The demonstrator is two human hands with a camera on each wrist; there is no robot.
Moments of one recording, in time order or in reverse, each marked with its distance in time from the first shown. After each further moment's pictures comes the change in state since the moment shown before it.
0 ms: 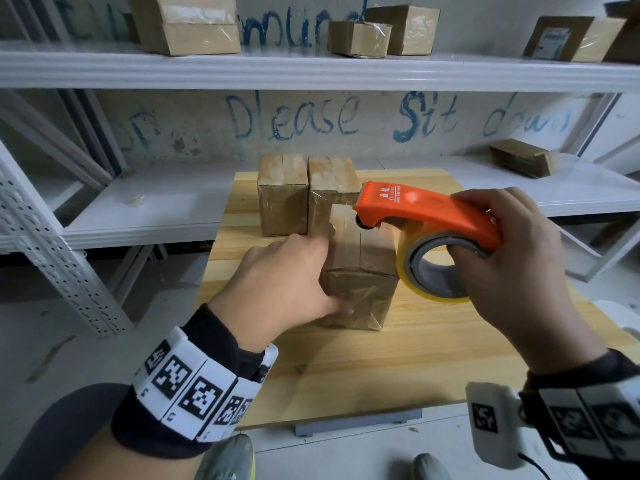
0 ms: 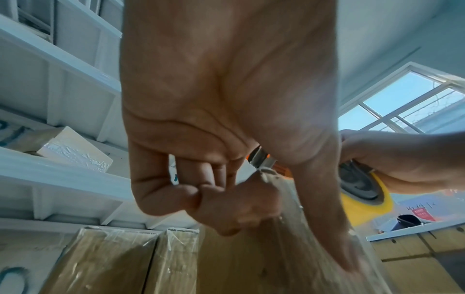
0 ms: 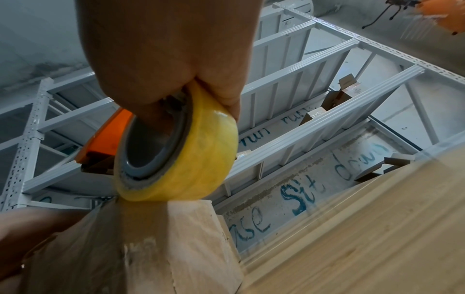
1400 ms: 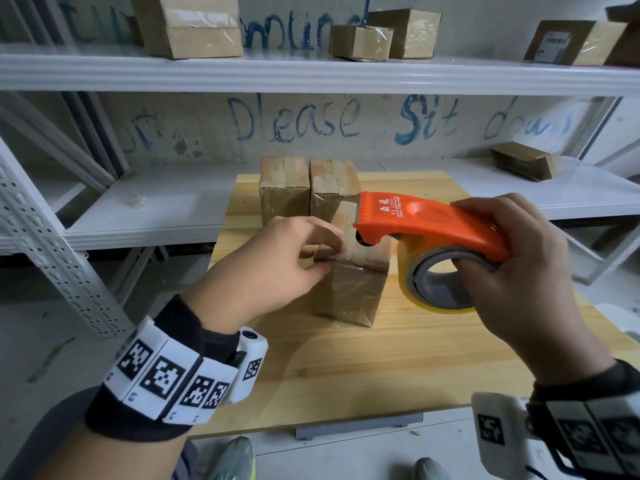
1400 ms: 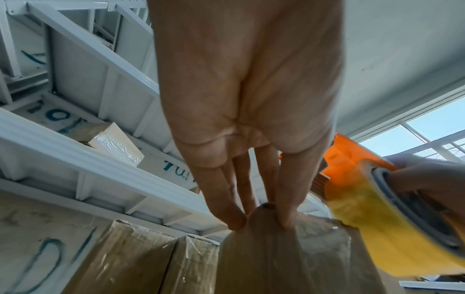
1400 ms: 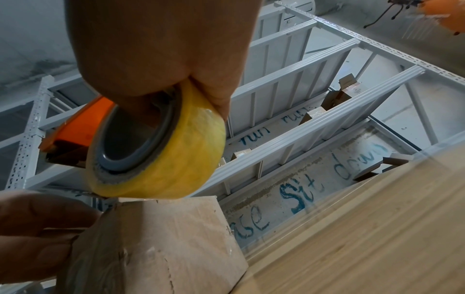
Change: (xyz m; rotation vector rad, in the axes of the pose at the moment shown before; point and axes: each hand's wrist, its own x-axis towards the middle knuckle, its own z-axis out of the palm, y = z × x) left_hand 0.009 -0.028 -0.001 -0.560 0.147 0.211; right_hand -0.003 -0.004 -0.004 0.094 -0.010 -0.049
